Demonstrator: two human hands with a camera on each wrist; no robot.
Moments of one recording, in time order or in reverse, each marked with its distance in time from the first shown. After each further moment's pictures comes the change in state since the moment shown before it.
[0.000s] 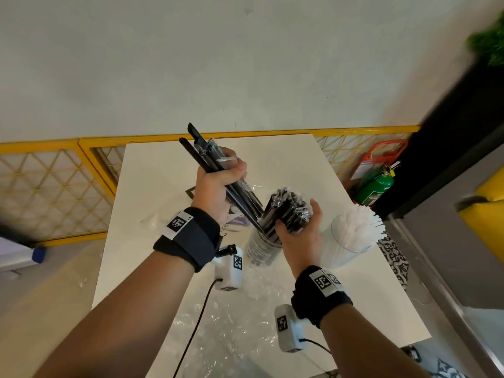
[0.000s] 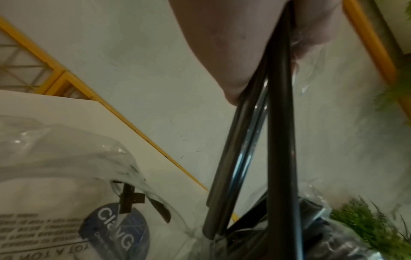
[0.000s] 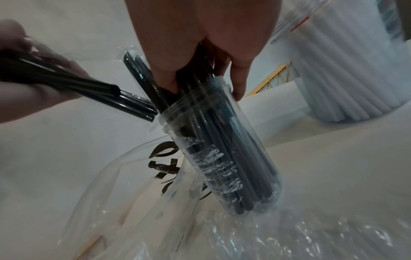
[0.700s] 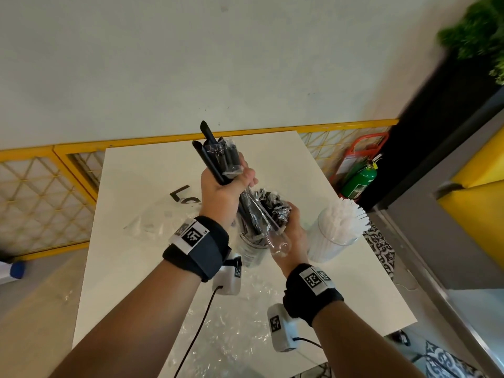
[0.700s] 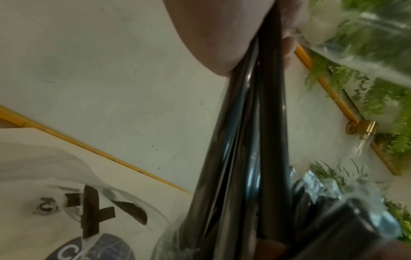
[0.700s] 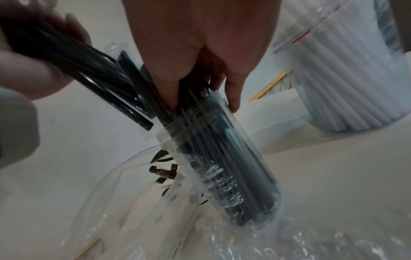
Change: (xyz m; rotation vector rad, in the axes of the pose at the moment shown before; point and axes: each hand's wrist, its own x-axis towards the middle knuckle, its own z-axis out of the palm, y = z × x) left_hand -0.024 -0.013 0.033 0.244 -0.122 0.220; right_hand -0.010 -0.007 -0.012 0.039 -0.189 -0.262
